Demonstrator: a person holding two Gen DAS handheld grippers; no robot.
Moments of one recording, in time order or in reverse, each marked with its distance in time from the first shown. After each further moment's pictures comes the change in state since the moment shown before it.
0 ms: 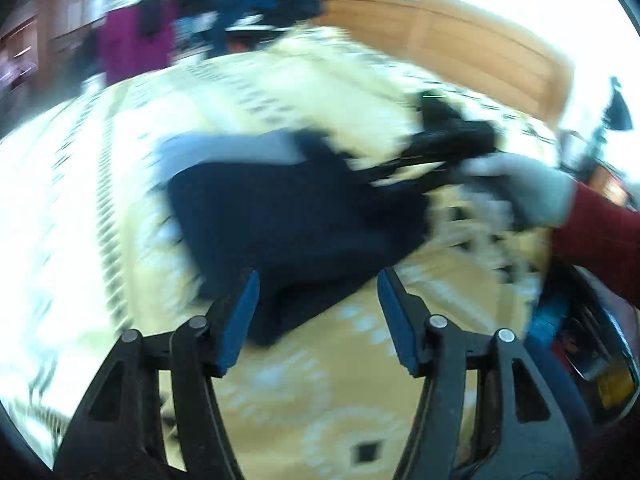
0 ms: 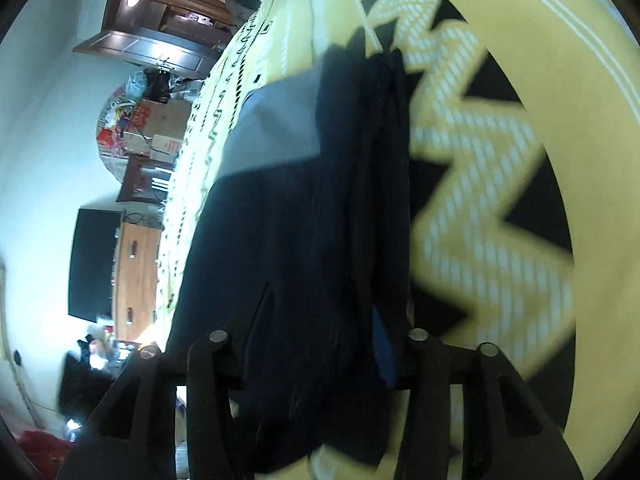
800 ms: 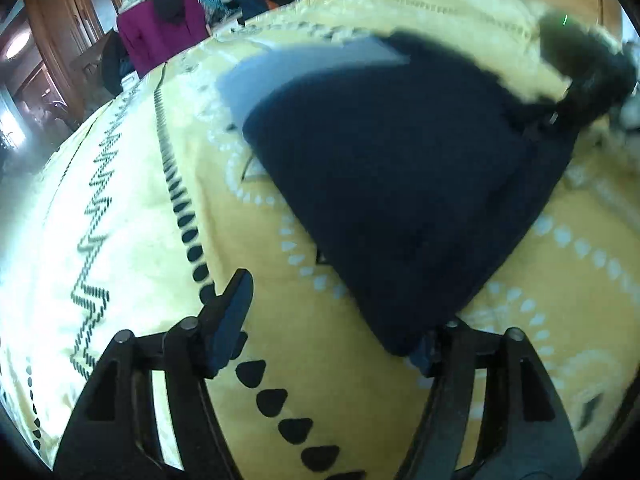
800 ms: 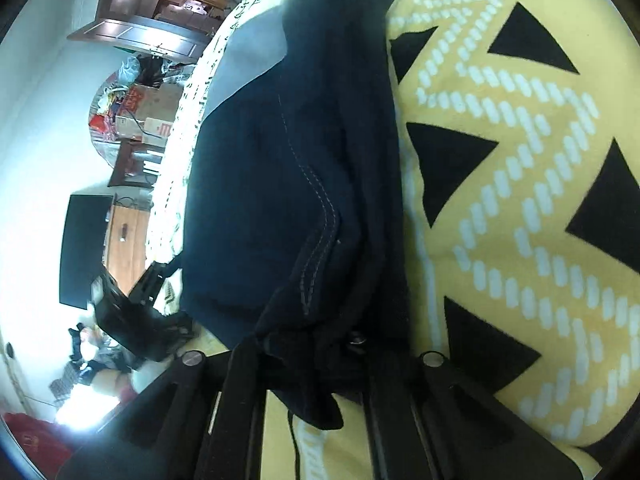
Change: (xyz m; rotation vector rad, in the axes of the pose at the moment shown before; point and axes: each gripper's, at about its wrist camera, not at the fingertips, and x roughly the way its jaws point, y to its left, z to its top) left arm 0.067 0.045 -0.017 0.180 0.146 0.250; right arm 0.039 0.005 -0.053 -0.021 0.037 -0.040
